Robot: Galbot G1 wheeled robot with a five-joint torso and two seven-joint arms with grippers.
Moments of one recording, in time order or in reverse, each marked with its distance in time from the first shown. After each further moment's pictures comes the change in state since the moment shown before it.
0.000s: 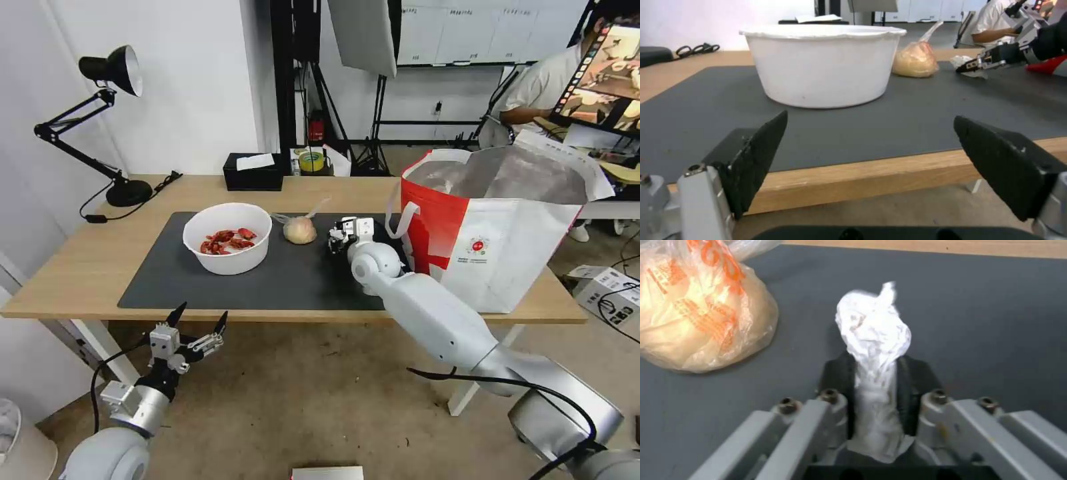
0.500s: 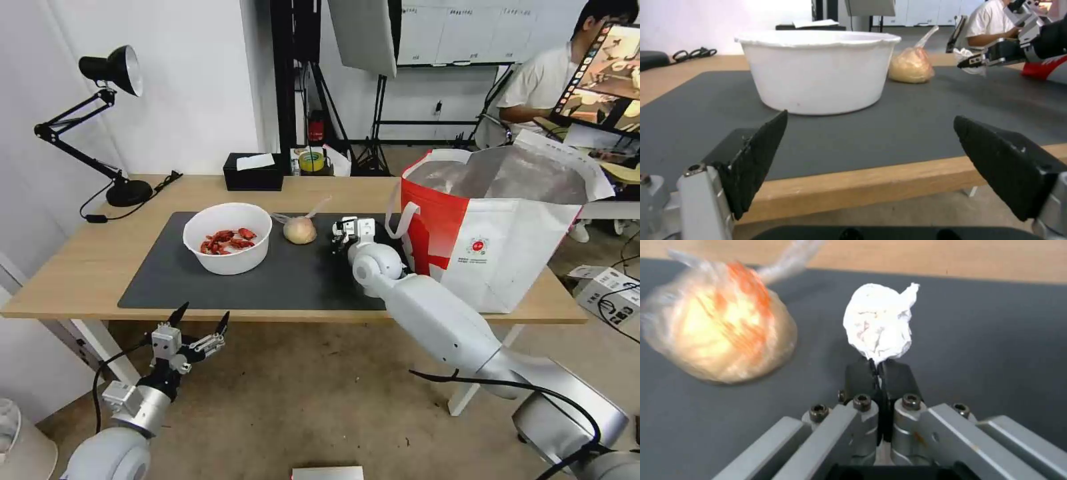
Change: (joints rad) left arm -0.004 -0.004 0.003 -0.012 0.001 0.000 0.000; right arm -0.023 -0.024 -0.003 0.077 -0.024 0.040 0.015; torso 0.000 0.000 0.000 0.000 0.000
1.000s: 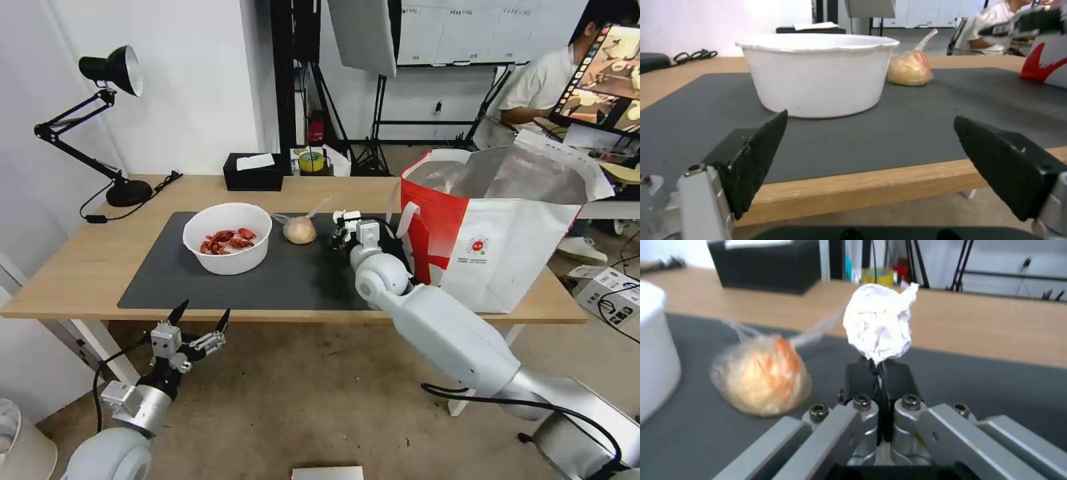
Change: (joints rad) left arm 0.008 -0.001 -0.007 -0.013 0.000 0.002 -0.002; right arm -0.078 -0.097 0.015 0.228 -0.122 0.095 0.046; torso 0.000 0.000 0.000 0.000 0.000
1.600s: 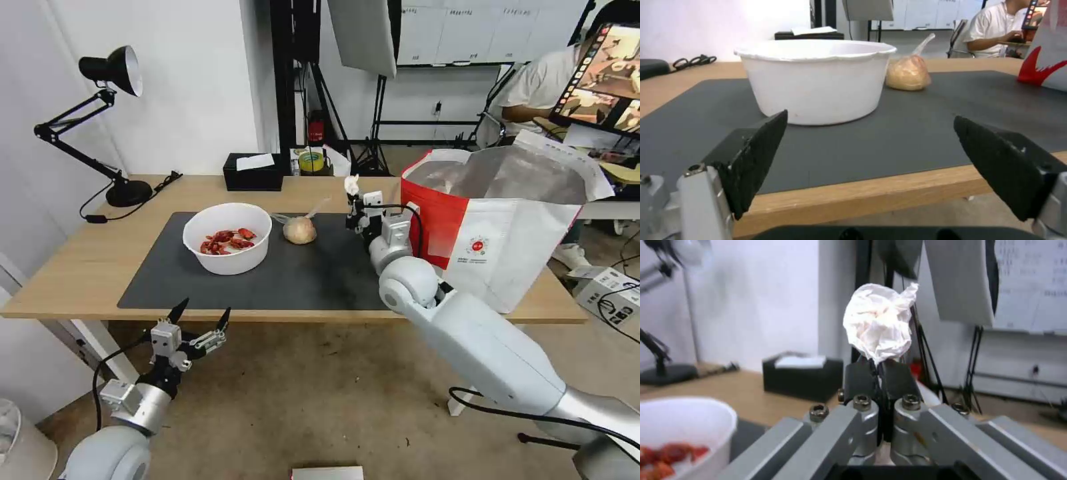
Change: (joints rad) left arm 0.001 0.005 -0.003 -0.012 0.000 0.003 -0.003; right arm -0.067 -0.097 0.080 0.163 -0.184 0.264 -0.142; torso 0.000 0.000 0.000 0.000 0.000
